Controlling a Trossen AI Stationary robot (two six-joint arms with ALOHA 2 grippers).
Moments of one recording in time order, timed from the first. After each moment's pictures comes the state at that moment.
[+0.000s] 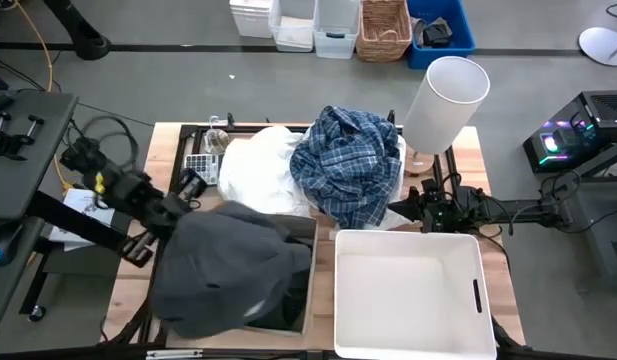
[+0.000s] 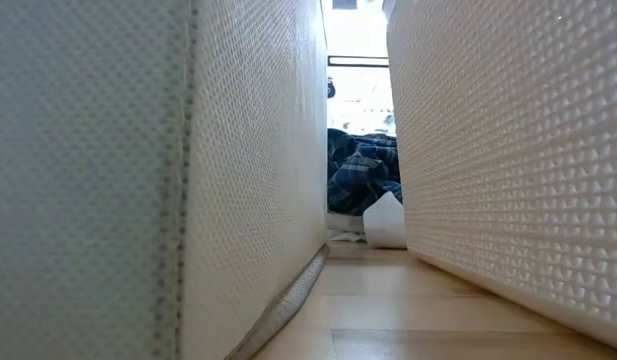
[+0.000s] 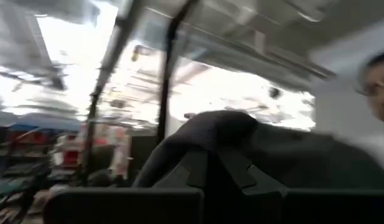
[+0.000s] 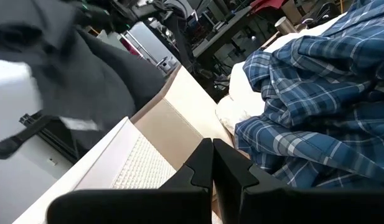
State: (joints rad) left arm -0.62 0.90 0.95 0.50 -0.18 0.00; right arm 0.01 0.12 0.01 0.11 0.05 0.72
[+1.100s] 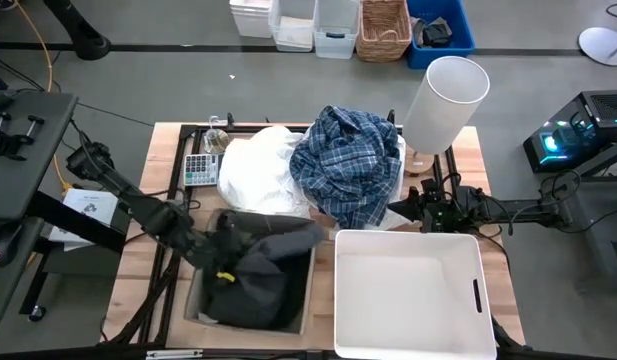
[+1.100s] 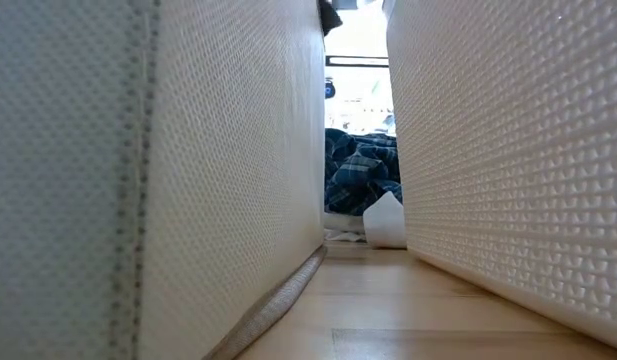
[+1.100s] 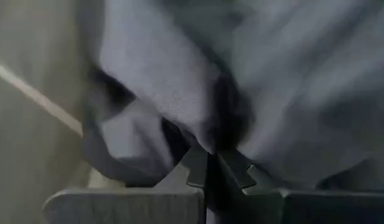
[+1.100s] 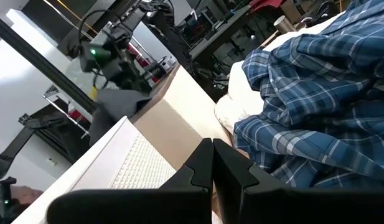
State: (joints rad) left arm -0.63 1.13 0.91 -0.68 -0.29 -0.54; right arm 0.01 0.12 0.01 0.10 0.05 0.73
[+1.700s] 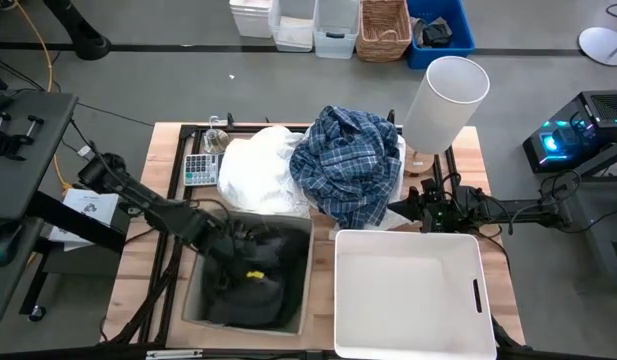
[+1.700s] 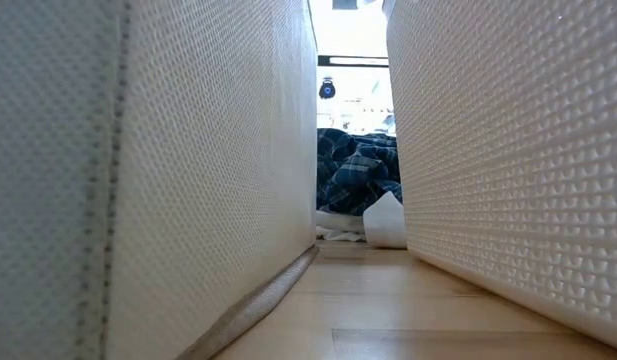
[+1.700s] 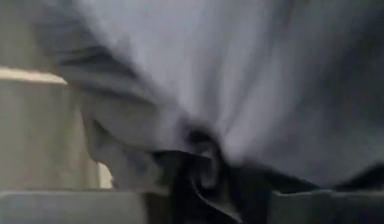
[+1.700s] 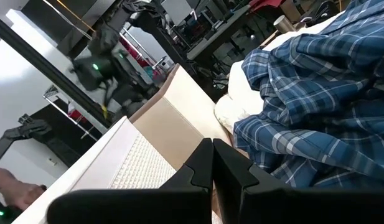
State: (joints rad) left arm -0.49 1.40 1.13 -1.01 -0.06 -0.33; right arm 0.01 0.12 0.01 0.10 0.05 0.73
